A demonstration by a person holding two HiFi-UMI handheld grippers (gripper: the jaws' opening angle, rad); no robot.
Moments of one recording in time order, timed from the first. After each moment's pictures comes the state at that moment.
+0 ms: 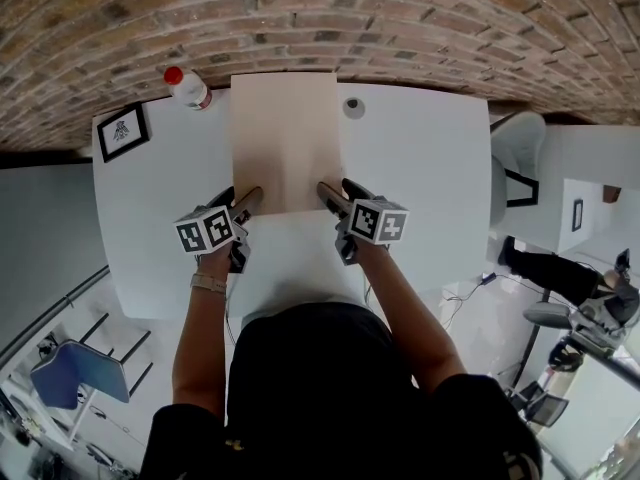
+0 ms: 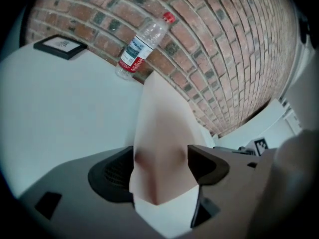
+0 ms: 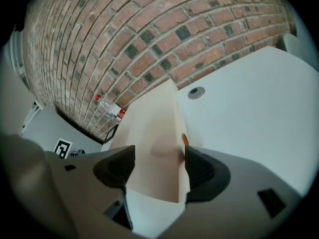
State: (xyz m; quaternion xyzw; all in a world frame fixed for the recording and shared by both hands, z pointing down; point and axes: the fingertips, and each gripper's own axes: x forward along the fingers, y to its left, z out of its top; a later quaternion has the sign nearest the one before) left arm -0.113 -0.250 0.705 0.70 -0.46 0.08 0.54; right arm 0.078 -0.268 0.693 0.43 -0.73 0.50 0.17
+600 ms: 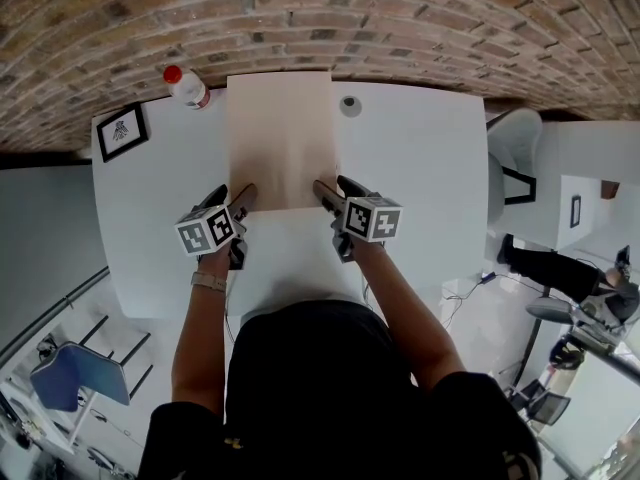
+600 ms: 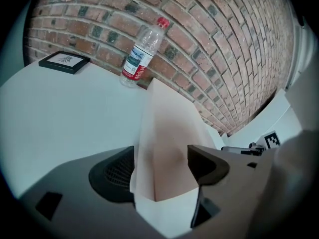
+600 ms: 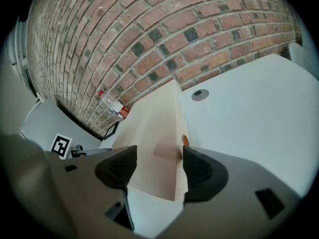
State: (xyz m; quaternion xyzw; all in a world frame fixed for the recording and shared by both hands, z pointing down) left arm -0.128 -0.249 0.708 0.69 -0.51 0.12 0.50; right arm 0.074 -0.266 0.690 0.43 -0.74 0.47 0.19
